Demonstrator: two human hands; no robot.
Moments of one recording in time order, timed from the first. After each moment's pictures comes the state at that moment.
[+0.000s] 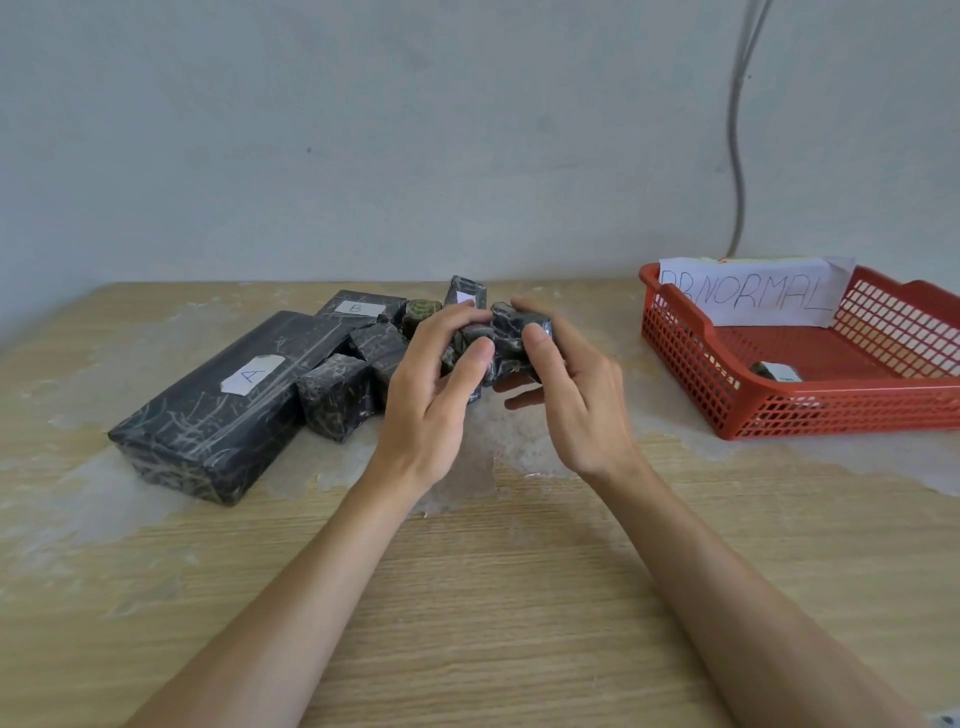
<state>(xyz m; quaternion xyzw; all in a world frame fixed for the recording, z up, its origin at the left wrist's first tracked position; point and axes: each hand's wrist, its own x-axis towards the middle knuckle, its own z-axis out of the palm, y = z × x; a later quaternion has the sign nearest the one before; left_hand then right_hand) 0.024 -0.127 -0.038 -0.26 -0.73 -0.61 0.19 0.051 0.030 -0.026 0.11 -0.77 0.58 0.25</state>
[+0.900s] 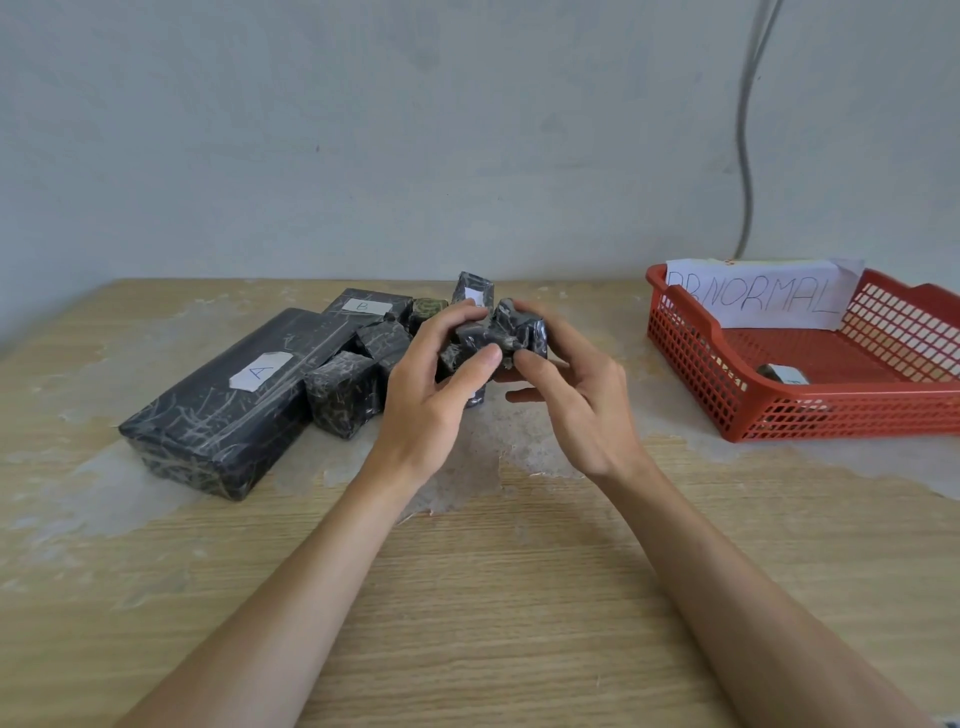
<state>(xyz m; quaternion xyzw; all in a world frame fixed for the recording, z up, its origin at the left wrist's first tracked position) 0.021 -0.132 -0.038 -0.23 -0.68 -0.68 0.13 0.050 0.033 -0.029 0.14 -0.74 0.62 0.19</state>
